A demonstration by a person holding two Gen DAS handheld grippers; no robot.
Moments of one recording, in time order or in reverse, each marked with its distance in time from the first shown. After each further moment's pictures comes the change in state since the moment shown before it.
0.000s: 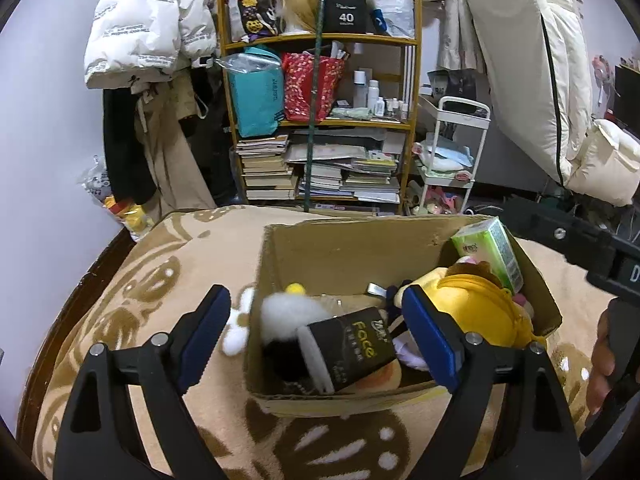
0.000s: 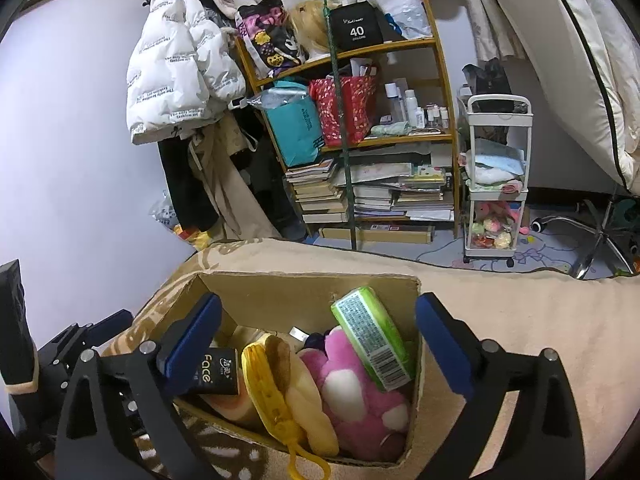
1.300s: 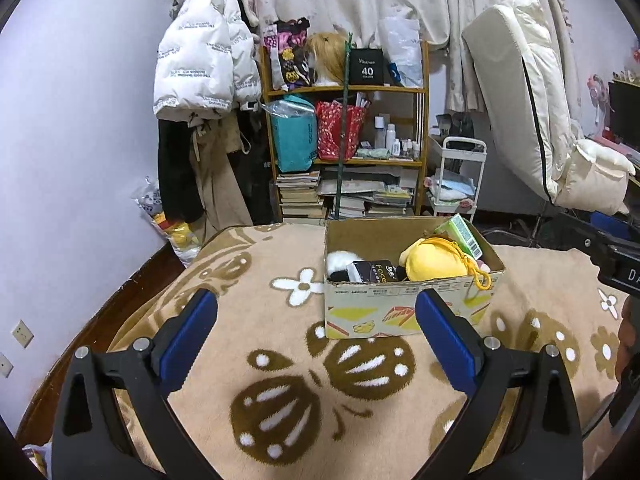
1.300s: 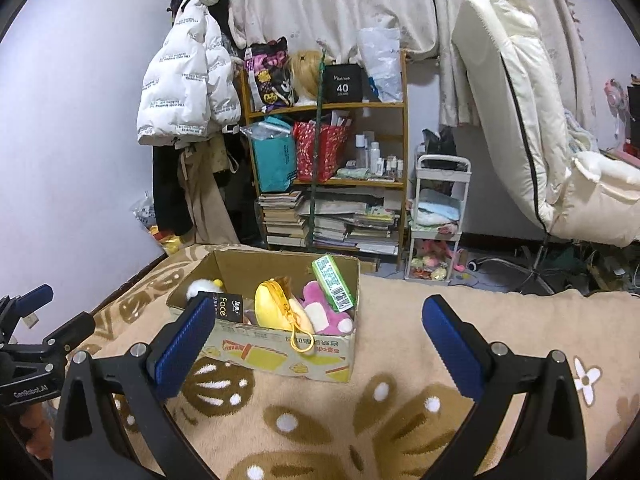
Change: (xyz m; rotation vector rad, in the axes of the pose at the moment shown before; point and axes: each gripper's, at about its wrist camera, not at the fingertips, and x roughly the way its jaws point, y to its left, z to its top) left arm -0.175 0.023 -0.067 -0.019 -0.155 0.084; right arm -0.159 0.049 -0.049 -0.141 -0.139 -0.196
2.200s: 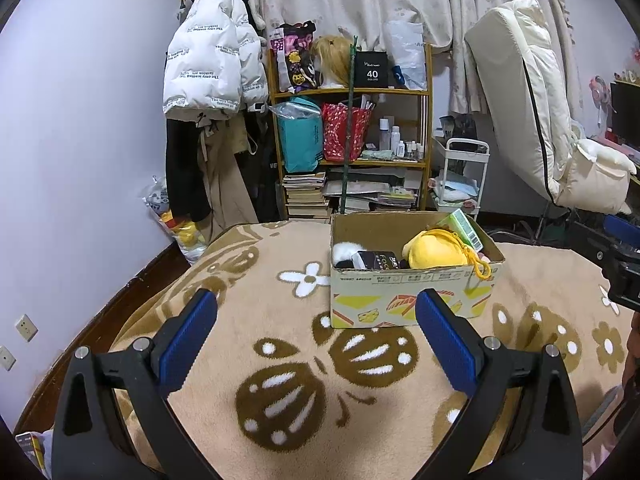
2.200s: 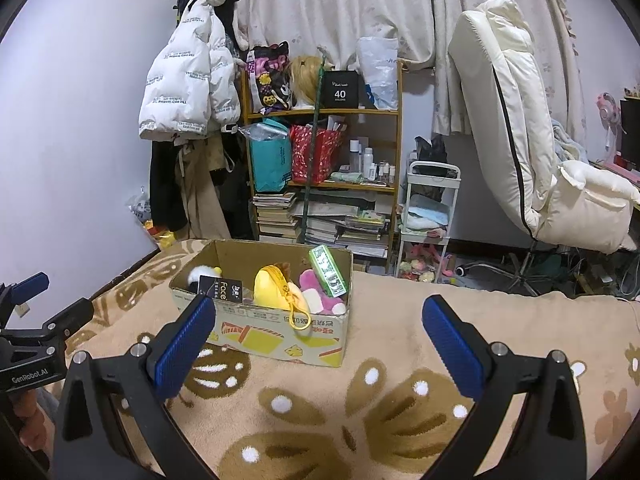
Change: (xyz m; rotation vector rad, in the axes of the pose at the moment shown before) left arm -0.013 0.002 -0.013 -0.005 -0.004 0.018; right arm -0.029 0.013 -0.018 -0.030 -0.015 -0.040
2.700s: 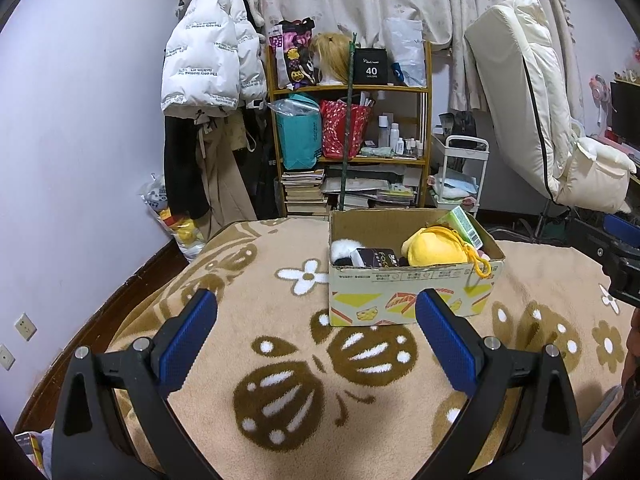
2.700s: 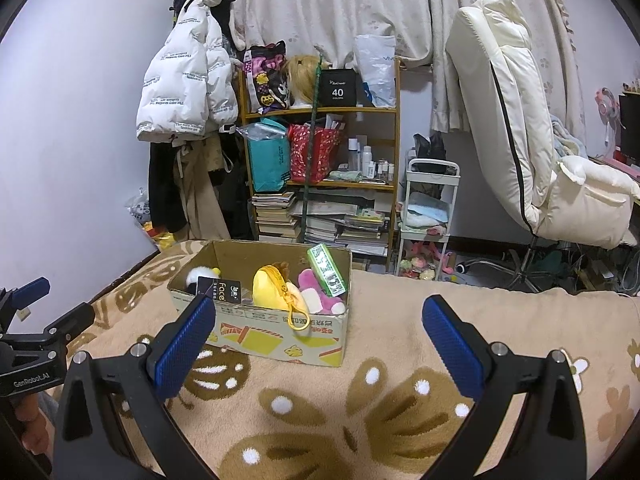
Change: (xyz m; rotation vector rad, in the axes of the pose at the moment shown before) left arm 0.005 -0.001 -0.001 0.001 0.006 -0.002; right arm 0.003 -0.003 0.001 -0.001 0.002 0.004
